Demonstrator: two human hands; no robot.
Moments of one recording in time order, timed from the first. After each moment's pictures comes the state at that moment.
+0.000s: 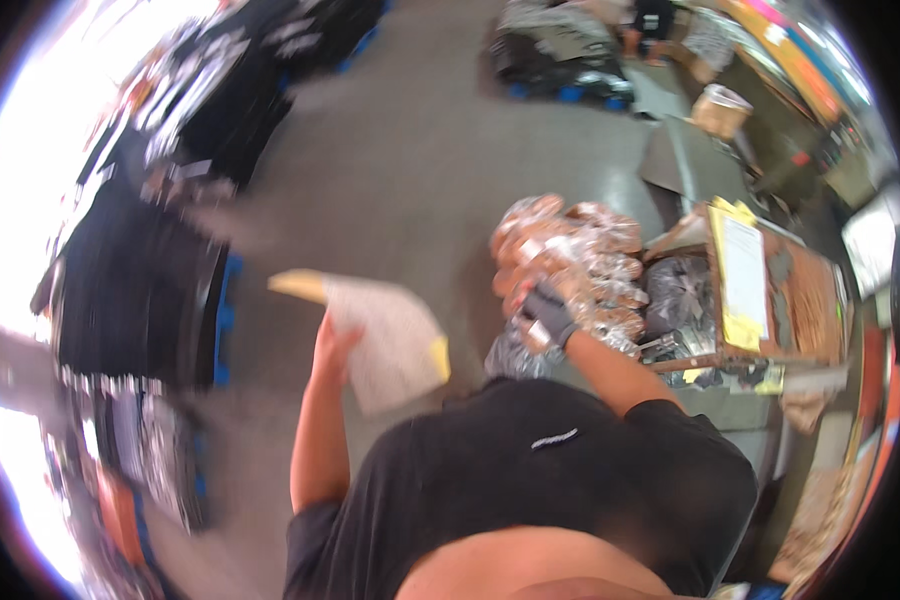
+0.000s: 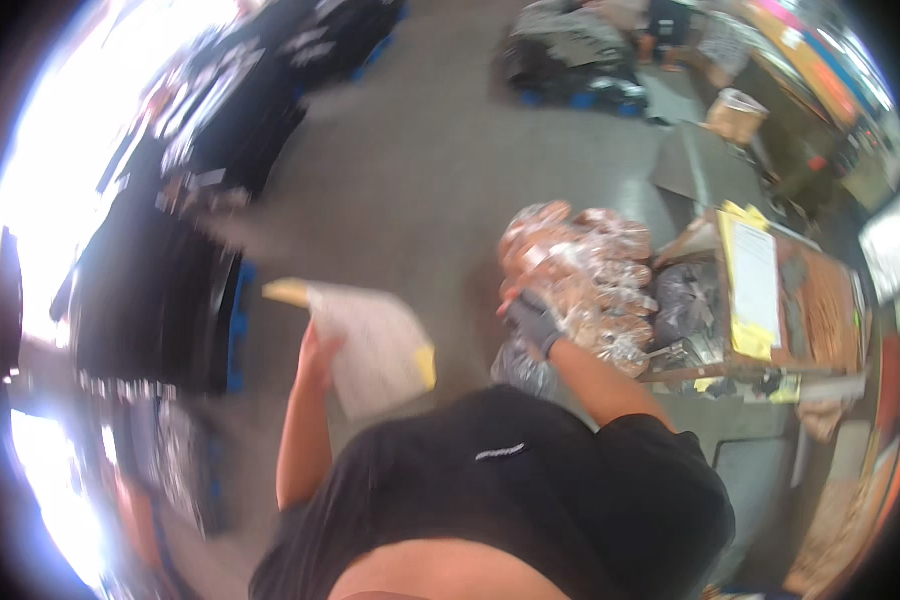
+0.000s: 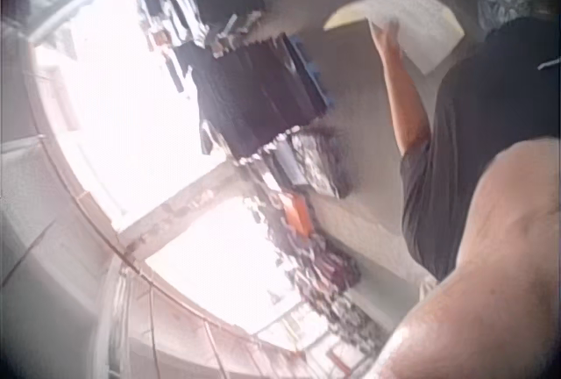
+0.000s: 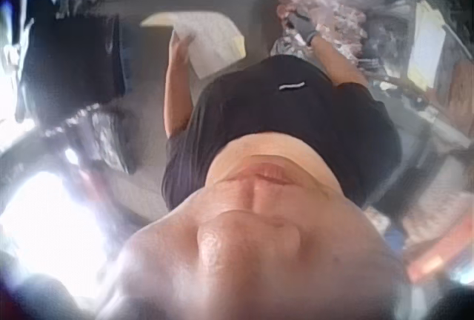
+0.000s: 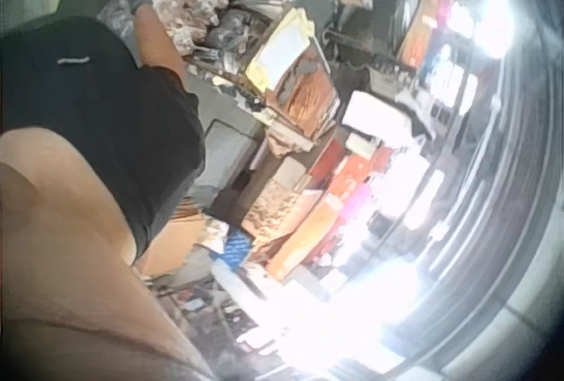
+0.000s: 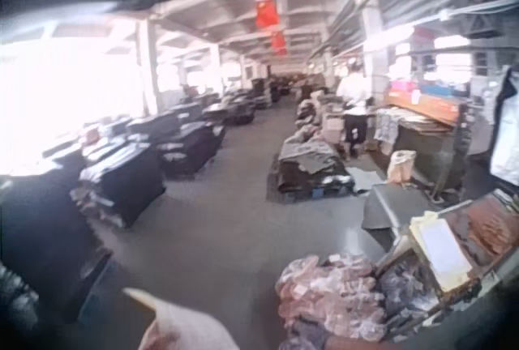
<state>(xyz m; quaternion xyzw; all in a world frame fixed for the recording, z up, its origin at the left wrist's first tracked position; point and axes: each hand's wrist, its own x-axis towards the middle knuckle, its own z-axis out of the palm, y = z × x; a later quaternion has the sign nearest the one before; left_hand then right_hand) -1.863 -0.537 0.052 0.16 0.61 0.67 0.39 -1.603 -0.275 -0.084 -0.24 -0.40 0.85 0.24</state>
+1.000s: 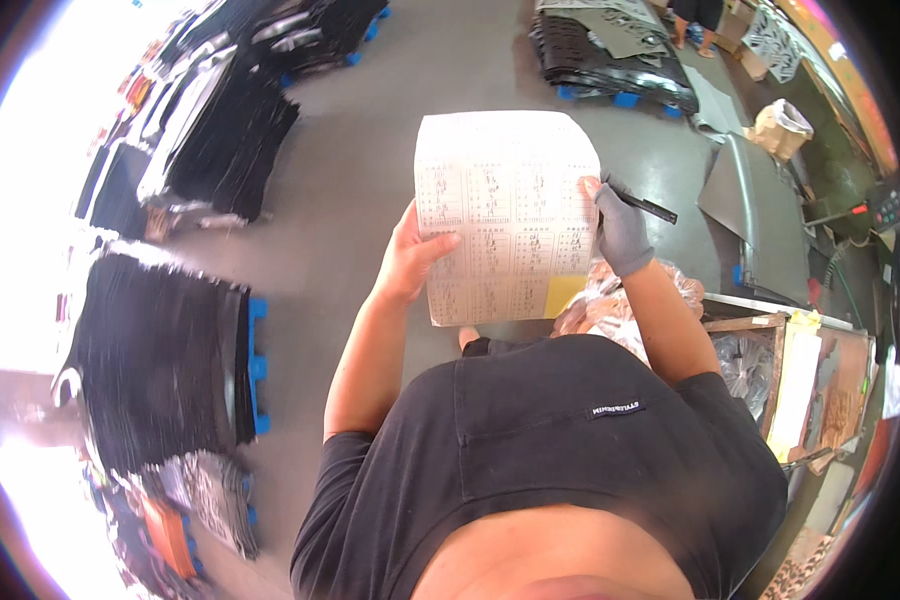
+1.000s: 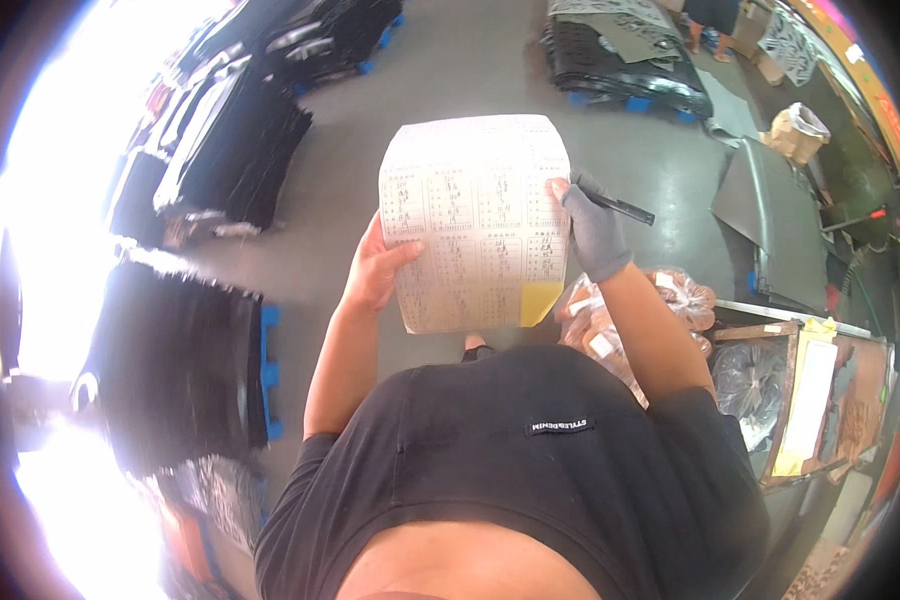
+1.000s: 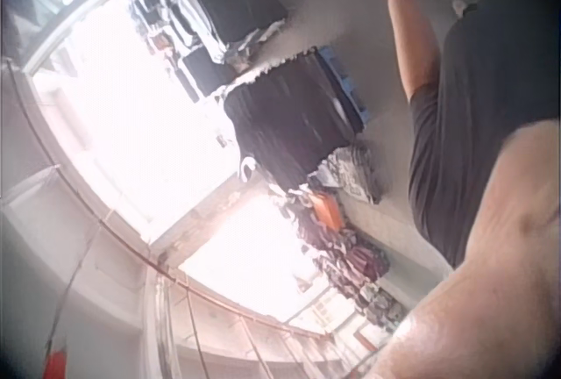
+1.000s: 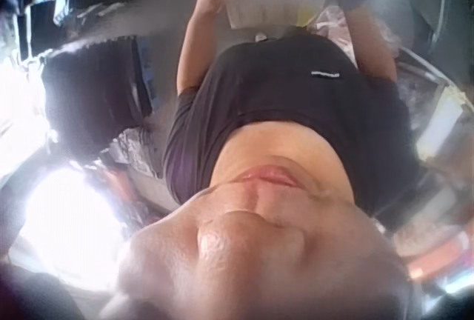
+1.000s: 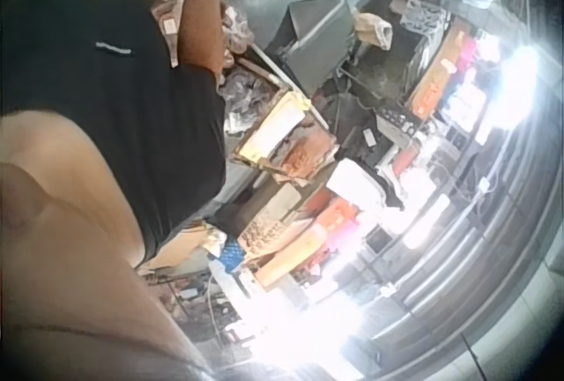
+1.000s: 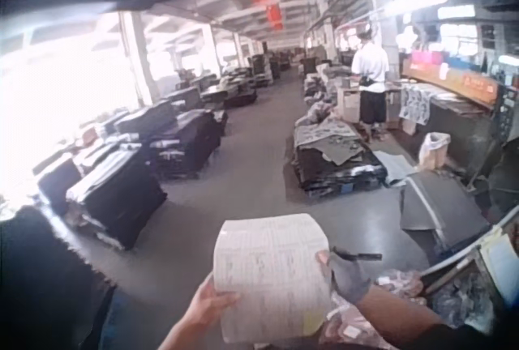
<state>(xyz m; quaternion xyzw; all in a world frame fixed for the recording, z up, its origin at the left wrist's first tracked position) -2.140 -0.116 0.125 0.35 0.49 0.65 0.46 -1.936 0.054 0.102 -0.23 -0.44 0.78 0.38</state>
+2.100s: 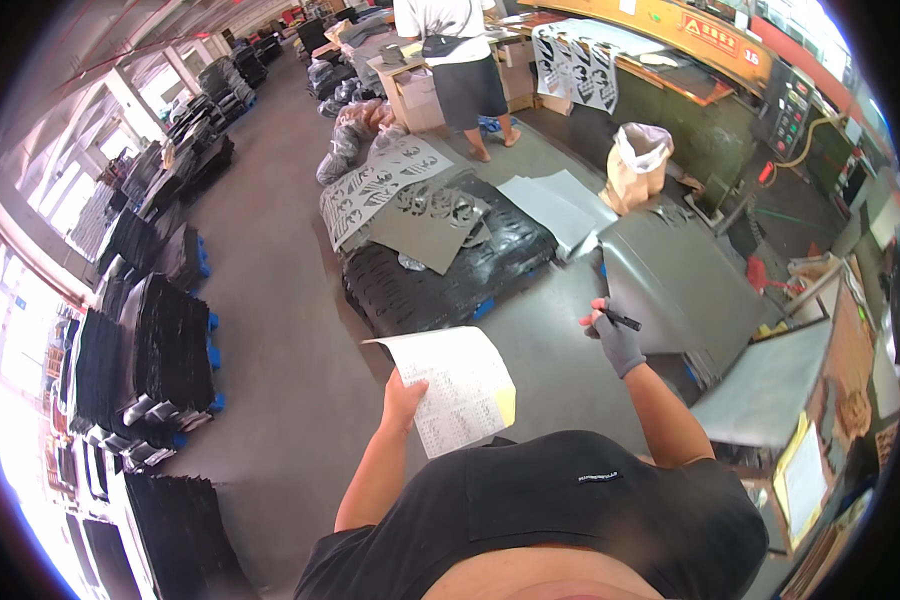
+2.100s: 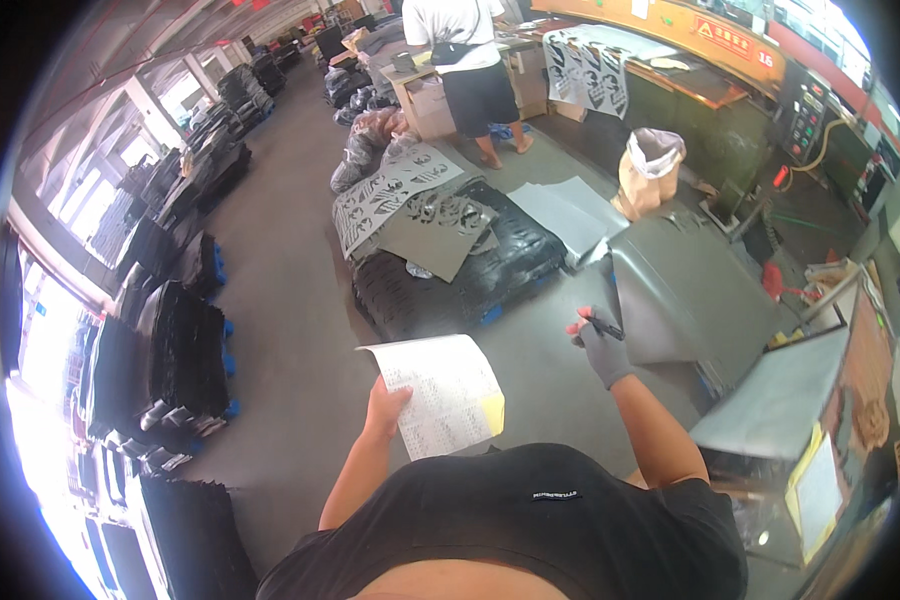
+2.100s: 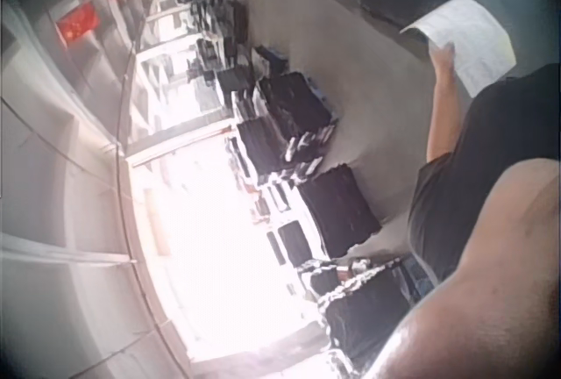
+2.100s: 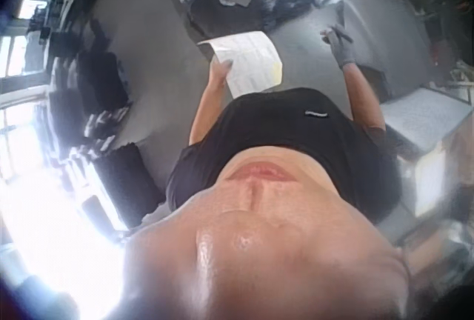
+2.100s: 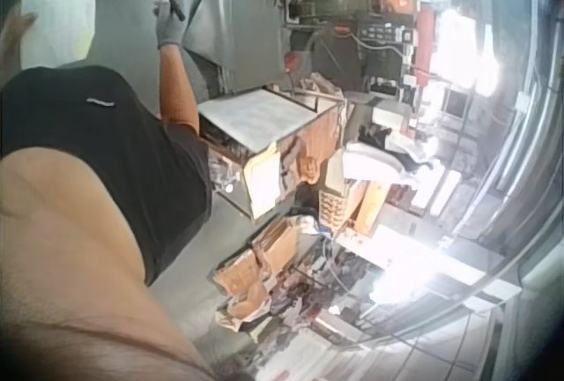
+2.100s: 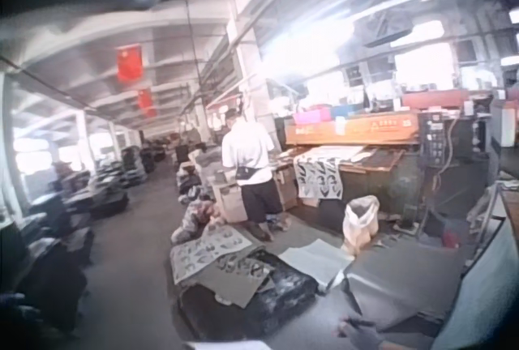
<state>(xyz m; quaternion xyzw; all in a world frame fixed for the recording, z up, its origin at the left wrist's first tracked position) -2.171 0.750 0.004 0.39 0.55 0.48 0.57 -1.788 0.775 0.000 -0.51 -0.42 0.49 0.57</state>
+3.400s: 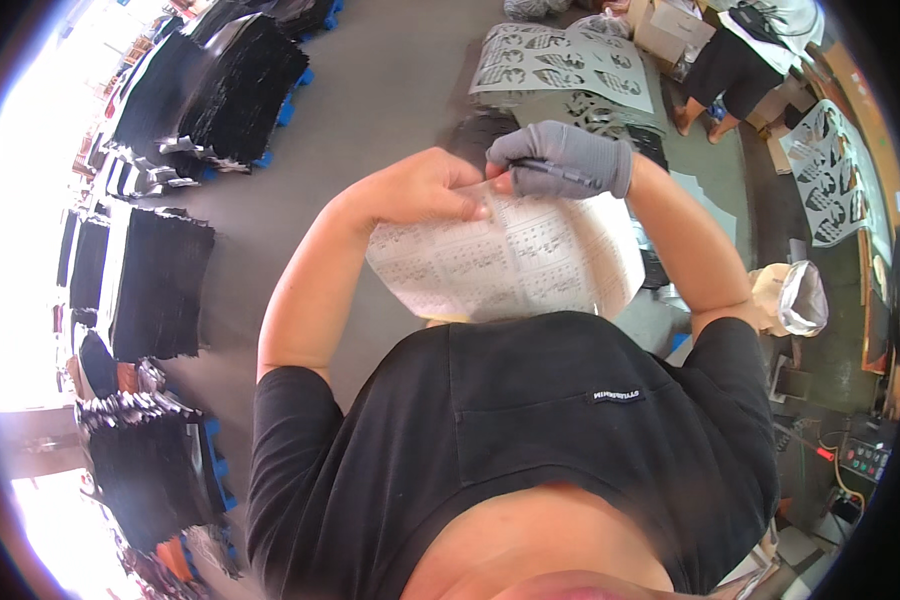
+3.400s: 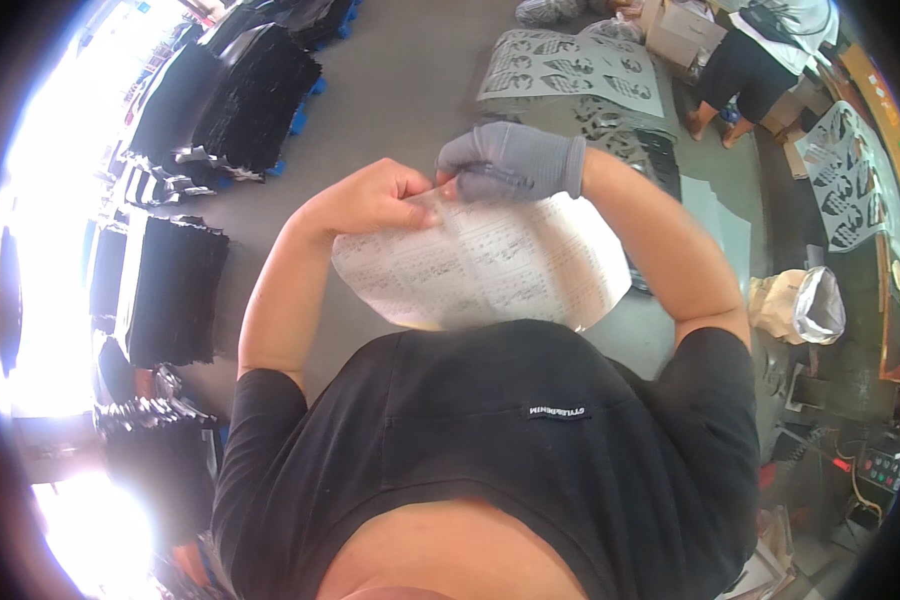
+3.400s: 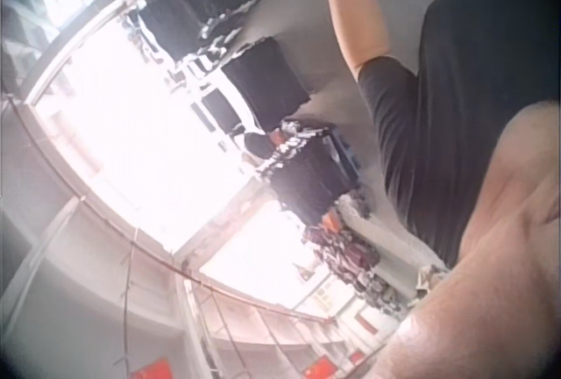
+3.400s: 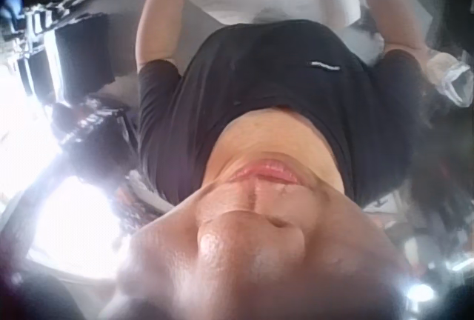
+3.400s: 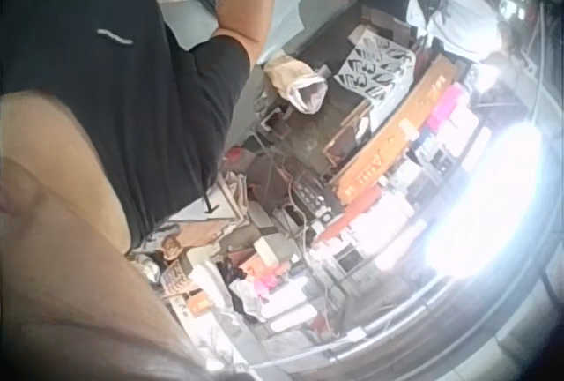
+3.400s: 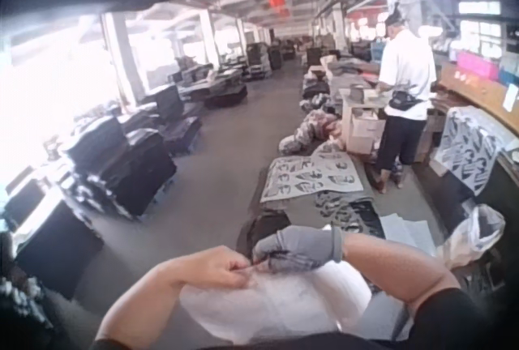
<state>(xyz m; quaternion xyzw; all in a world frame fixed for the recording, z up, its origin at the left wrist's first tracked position) -2.256 1.026 0.211 0.59 0.62 0.22 0.48 -2.094 1.176 0.196 0.07 -0.90 0.42 0.02</state>
